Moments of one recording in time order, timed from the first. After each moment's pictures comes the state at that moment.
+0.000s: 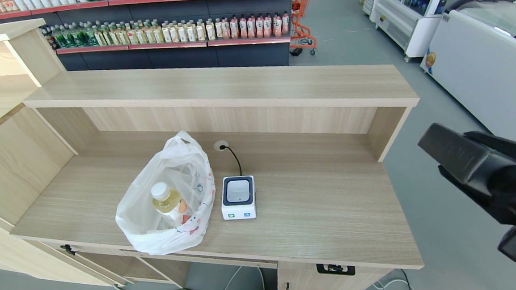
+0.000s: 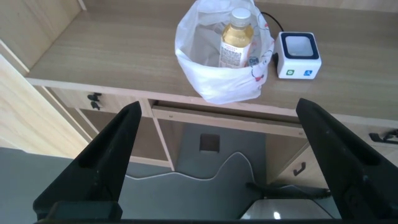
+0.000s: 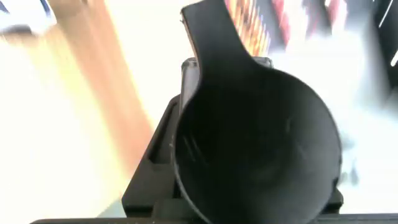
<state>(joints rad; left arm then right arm) 0.00 0.00 0.00 0.00 0.00 0.00 0.82 1.03 -0.34 -0.88 -0.41 -1.27</state>
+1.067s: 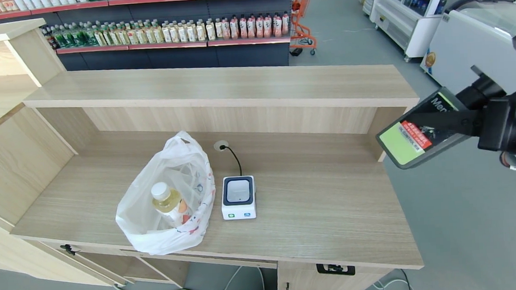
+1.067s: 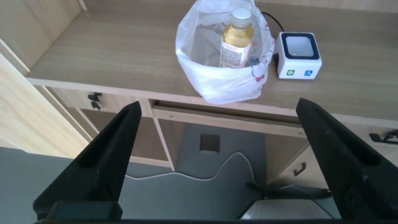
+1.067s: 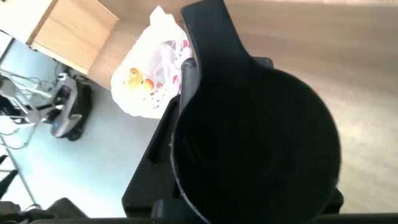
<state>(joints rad) 0.00 0.00 0.00 0.00 0.00 0.00 0.26 1.27 -0.89 -0.21 0.38 0.25</state>
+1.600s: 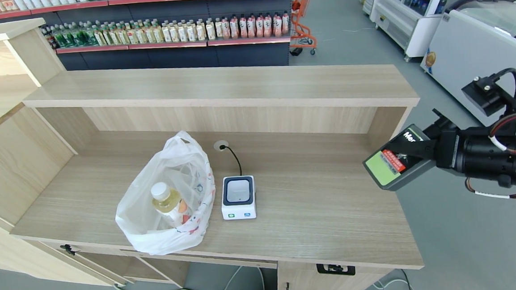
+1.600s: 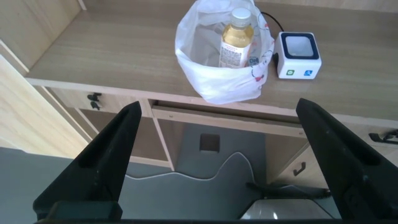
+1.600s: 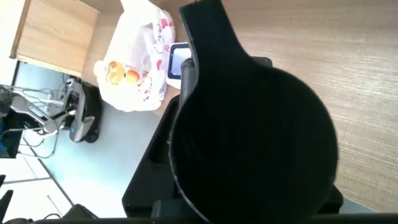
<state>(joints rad) 0.00 0.00 0.00 0.00 0.00 0.00 0.19 1.42 -0.77 -0.35 0.42 0.36</state>
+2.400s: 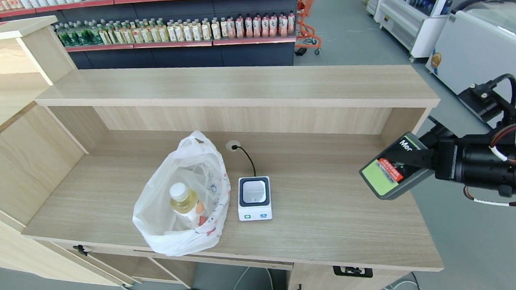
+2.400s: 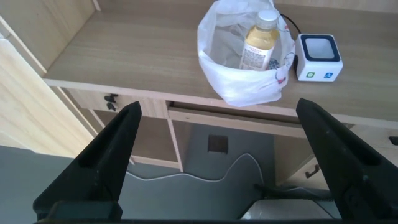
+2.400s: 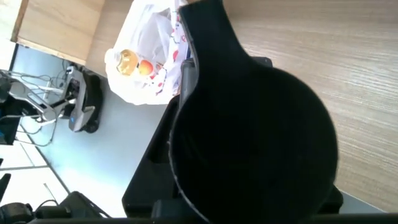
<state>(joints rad) 0.00 0.00 0.00 0.00 0.00 0.00 0.22 1.39 -0.74 -0.35 0.41 0.34</state>
